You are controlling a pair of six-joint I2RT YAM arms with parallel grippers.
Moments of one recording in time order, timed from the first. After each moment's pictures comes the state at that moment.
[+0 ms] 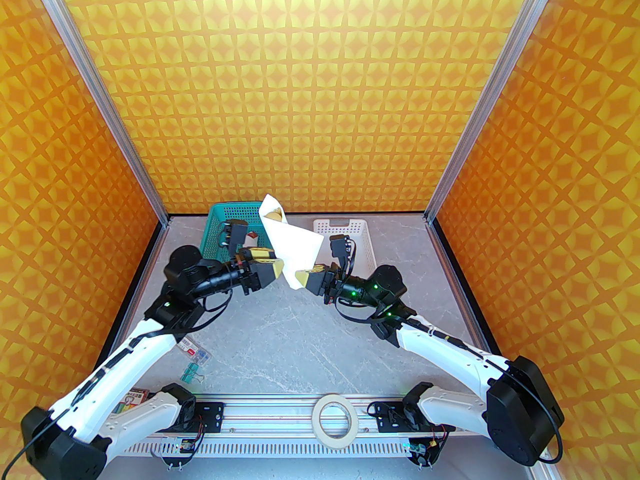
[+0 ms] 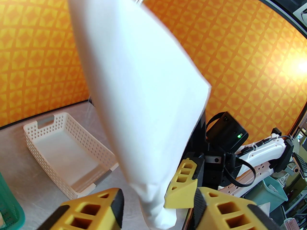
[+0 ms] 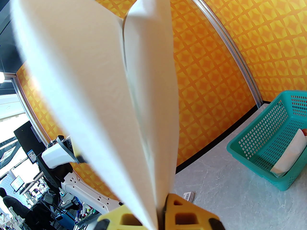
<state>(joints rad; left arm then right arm) -0.46 1.02 0.94 0.14 0.71 -0.50 0.58 1.22 0.70 0.77 -0.73 0.75</state>
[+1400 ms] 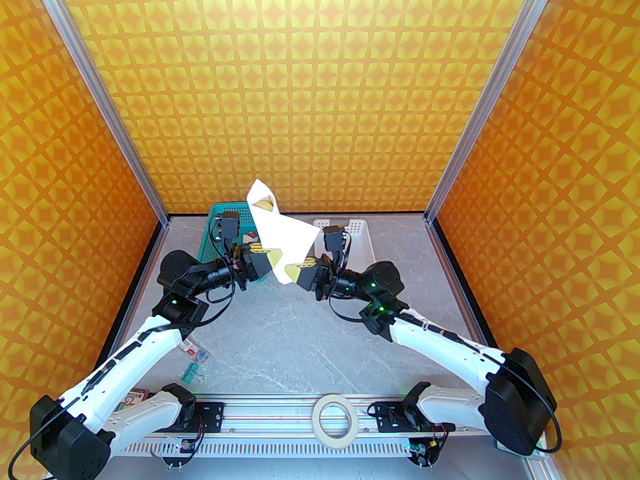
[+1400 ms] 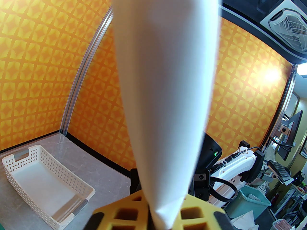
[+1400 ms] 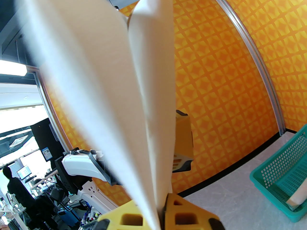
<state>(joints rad) -0.47 1.09 0.90 0.53 0.80 -0.70 0.66 1.25 0.81 0.82 -0.72 0.73</state>
